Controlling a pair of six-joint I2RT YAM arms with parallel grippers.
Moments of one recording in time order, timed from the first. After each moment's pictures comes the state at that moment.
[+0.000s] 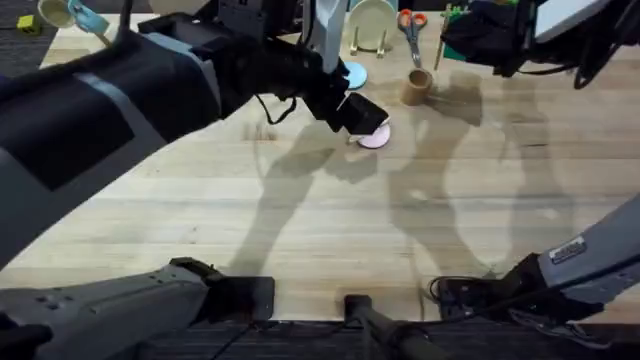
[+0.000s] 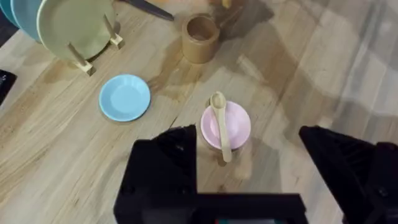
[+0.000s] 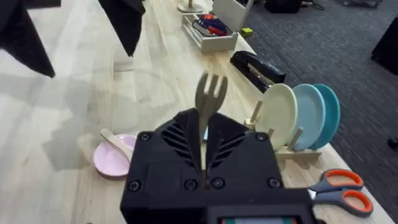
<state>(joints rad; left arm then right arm) -0.42 1.40 1.02 -0.38 0.53 0.36 -0.27 1.98 1.41 -0.71 -1.50 -1.44</state>
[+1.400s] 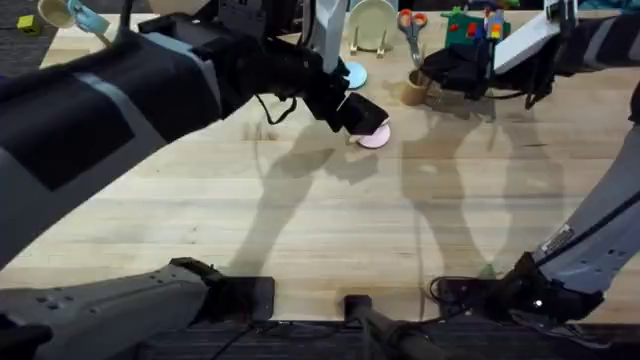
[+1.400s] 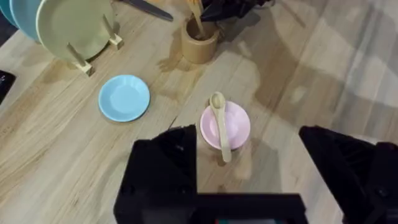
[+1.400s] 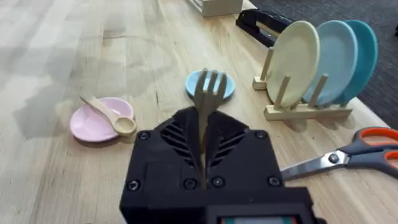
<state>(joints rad) -0.42 1.40 1.02 -0.38 0.53 0.36 -0.25 2.22 1.41 -0.53 -1.50 -1.42</state>
